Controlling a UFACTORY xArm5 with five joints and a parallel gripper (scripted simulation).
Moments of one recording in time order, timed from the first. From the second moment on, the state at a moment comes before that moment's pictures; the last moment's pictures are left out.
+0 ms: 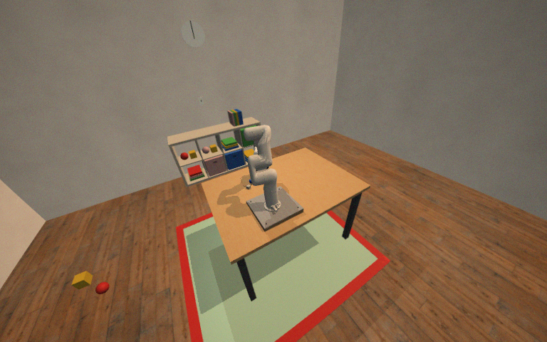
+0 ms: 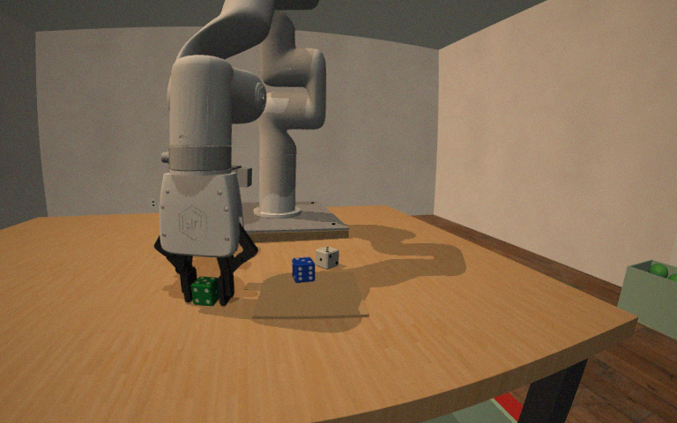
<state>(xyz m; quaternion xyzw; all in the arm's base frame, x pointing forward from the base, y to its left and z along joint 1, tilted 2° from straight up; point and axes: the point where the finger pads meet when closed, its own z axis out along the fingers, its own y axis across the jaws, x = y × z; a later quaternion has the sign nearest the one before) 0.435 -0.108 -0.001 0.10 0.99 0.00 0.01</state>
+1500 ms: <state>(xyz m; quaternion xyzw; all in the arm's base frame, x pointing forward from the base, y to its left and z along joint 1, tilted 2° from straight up) 0.435 -0.108 -0.001 0.10 0.99 0.00 0.01</state>
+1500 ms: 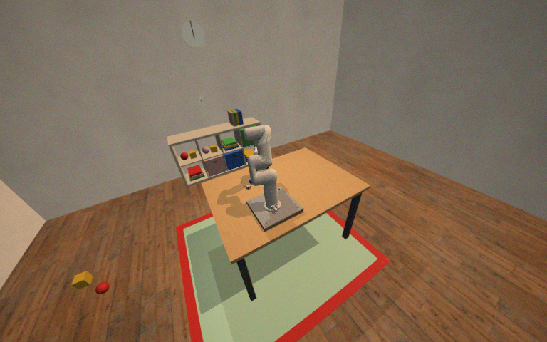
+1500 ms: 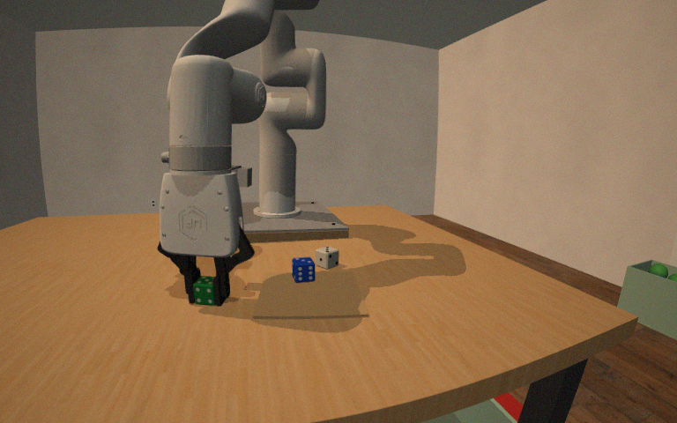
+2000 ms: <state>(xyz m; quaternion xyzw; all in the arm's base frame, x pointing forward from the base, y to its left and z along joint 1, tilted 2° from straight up) 0.433 -0.109 0.048 0.10 0.99 0.00 0.01</state>
